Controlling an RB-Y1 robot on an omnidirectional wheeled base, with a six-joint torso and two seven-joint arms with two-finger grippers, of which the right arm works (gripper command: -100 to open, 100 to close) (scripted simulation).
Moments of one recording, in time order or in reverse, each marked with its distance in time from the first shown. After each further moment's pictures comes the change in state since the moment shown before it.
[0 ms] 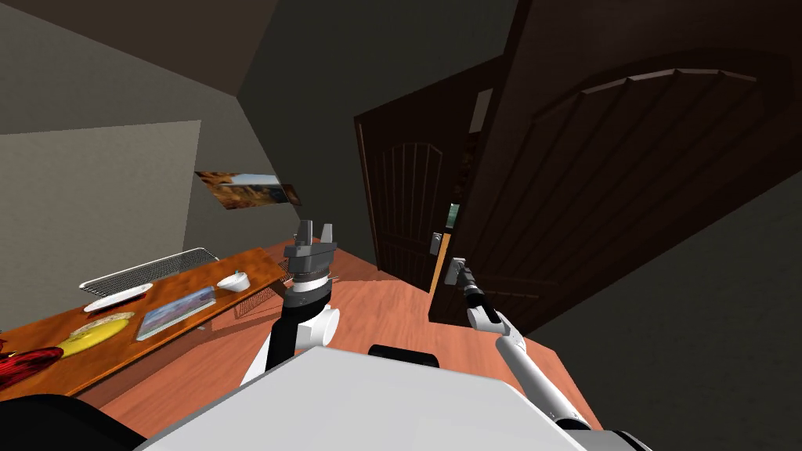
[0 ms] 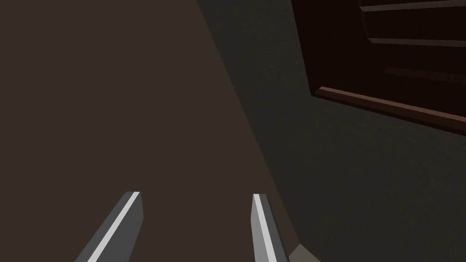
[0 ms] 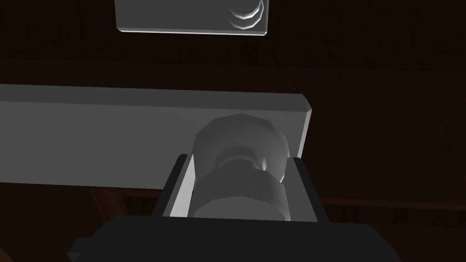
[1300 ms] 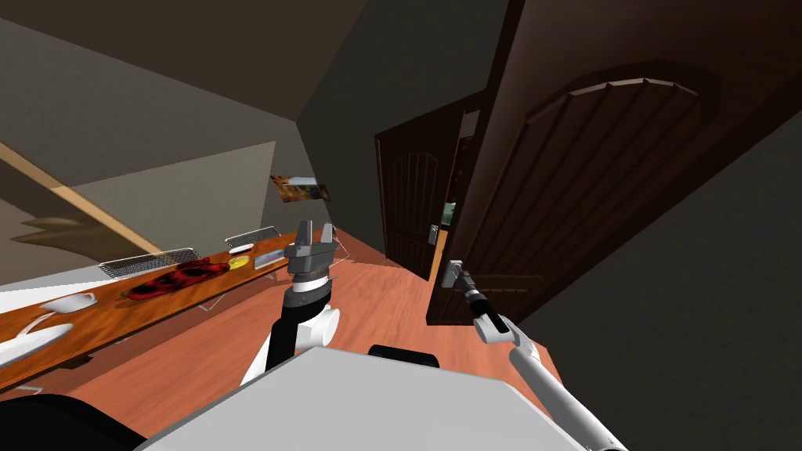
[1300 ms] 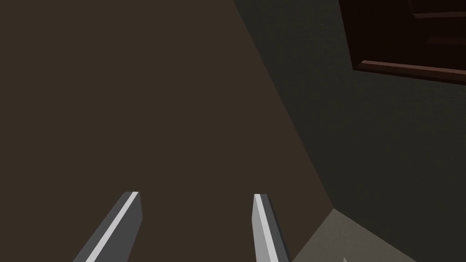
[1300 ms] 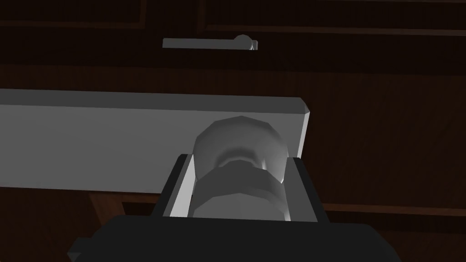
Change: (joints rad) arm 0.066 -0.124 0.165 -0.087 -0.014 -0.051 -0.114
